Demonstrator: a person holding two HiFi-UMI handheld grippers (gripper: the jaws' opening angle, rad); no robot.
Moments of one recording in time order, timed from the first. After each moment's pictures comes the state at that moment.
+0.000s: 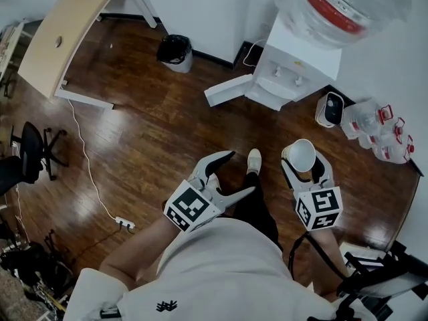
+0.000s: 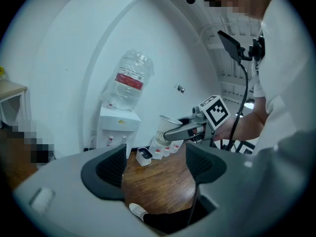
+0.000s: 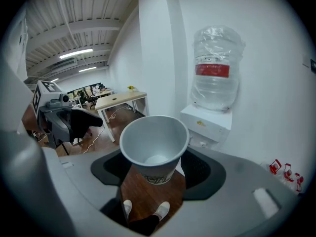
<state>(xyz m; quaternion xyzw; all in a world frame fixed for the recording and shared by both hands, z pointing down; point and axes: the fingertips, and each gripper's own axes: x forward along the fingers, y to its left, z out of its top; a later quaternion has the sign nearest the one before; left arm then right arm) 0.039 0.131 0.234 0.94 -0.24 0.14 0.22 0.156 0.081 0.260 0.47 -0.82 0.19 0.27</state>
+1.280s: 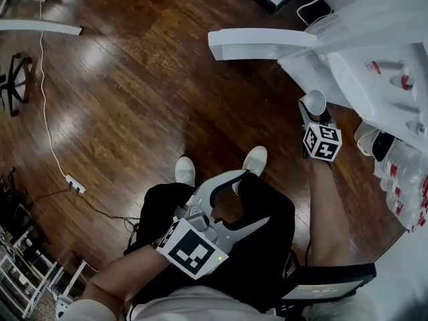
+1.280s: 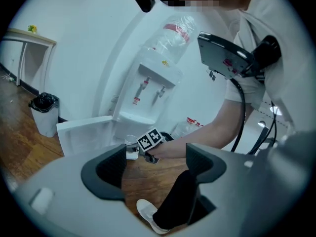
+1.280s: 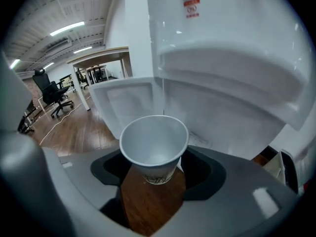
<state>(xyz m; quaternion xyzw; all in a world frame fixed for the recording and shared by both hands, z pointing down) 0.064 0.045 0.614 0.88 -0.34 0.13 0.30 0.185 -0.174 0.884 0.43 -0.80 0.22 0.34</state>
